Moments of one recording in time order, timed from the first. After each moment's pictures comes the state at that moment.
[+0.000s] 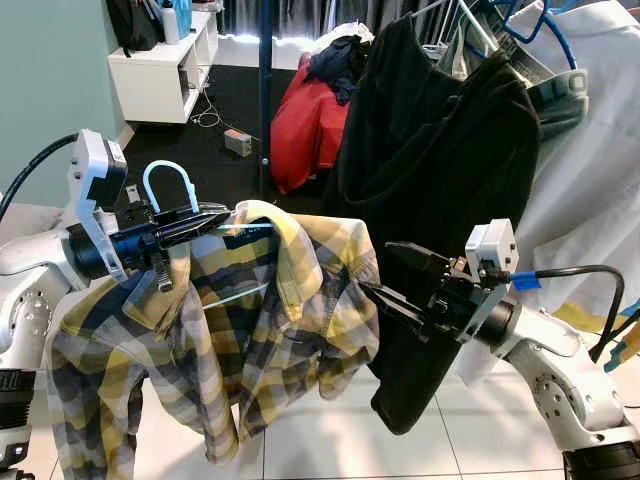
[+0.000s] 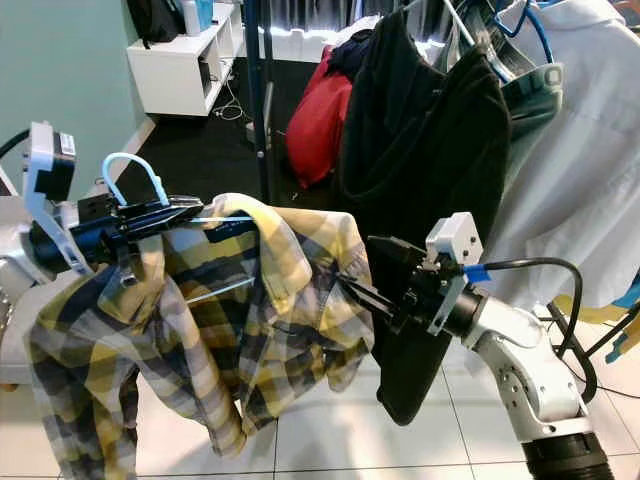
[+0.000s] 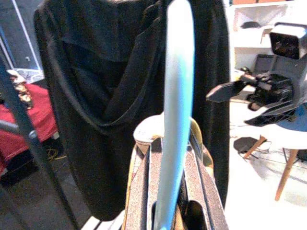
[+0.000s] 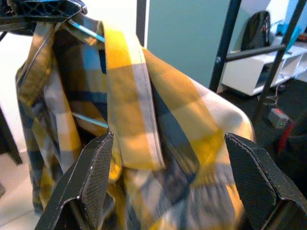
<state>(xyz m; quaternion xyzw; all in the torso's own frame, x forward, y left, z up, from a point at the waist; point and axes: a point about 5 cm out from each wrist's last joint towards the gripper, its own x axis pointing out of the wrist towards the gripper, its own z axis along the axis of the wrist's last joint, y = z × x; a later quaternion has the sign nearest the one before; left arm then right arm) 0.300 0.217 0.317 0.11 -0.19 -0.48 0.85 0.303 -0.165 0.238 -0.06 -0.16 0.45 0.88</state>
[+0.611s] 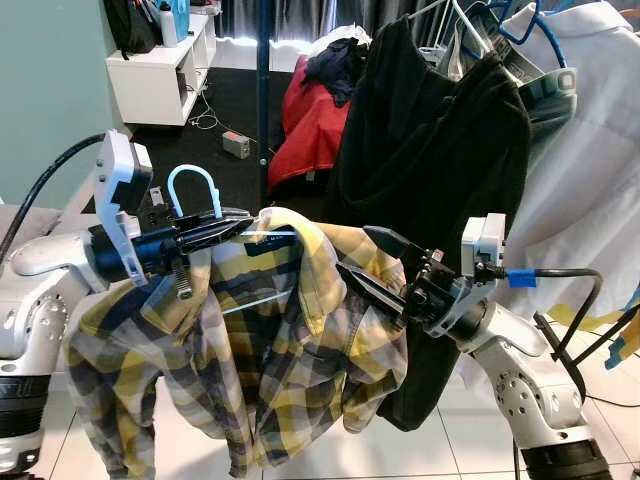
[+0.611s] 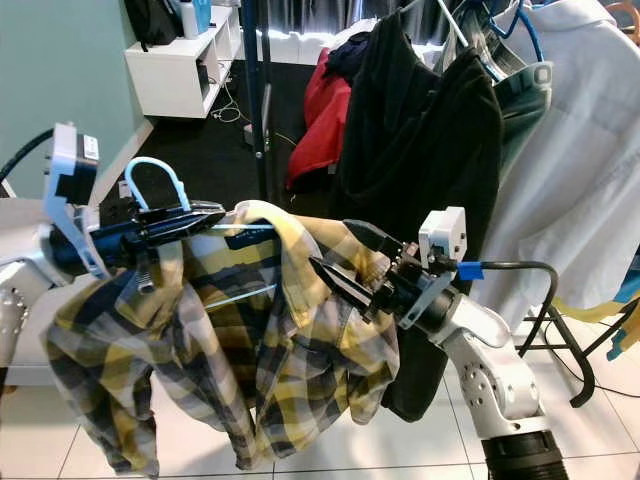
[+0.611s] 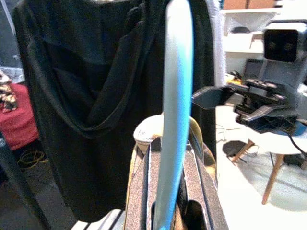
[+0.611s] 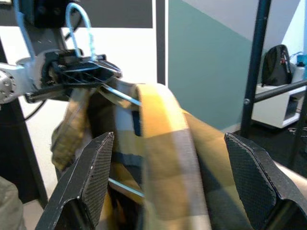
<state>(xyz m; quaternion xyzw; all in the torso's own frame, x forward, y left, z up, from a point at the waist) 0.302 0.195 0.313 0.09 -0.18 -0.48 0.86 0.302 -0.137 0.245 0.04 -0.21 0.49 0.84</state>
